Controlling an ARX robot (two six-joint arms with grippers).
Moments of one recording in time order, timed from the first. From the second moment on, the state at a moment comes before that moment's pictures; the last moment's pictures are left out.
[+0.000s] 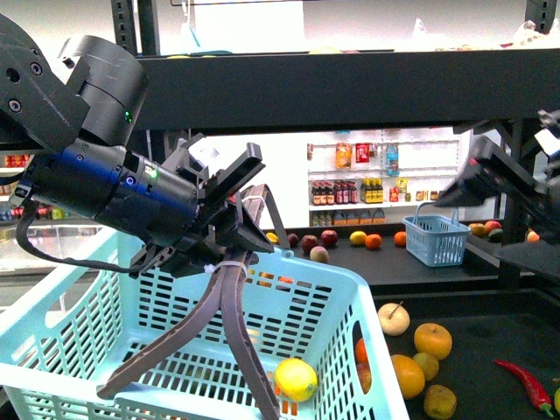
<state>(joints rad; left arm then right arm) -0.27 1.87 1.51 -0.22 0.58 -0.38 -0.03 1.67 1.11 0.25 -0.33 0.60</state>
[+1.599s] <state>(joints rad) -0.27 1.87 1.51 -0.22 0.59 -0.38 0.20 3.04 2.34 -0.20 -0.12 0.38</state>
